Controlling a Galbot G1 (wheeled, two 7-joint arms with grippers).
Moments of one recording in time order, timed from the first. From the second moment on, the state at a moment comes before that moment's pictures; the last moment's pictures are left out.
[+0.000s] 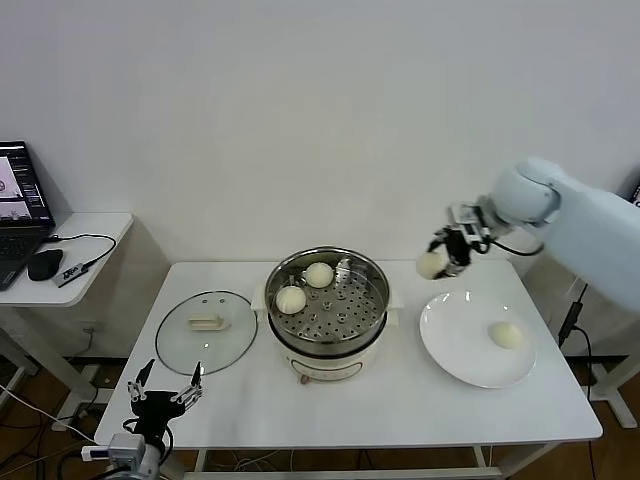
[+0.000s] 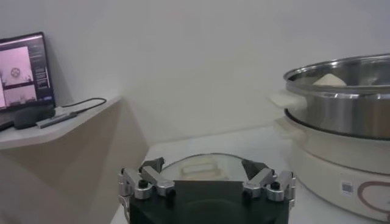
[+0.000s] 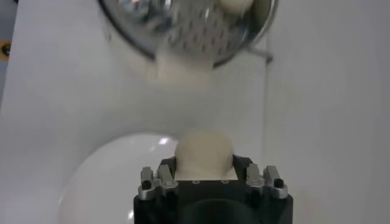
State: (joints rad) left arm 1.65 -1.25 -0.63 -2.07 -0.16 0.16 -0.12; right arm 0.43 0.75 -0.94 1.40 0.09 -0.30 -1.13
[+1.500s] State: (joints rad) left arm 1.63 -1.31 -0.64 -2.07 -0.15 0.15 -0.13; right arm 0.47 1.15 -1.29 1.42 -0.07 0.16 -1.01
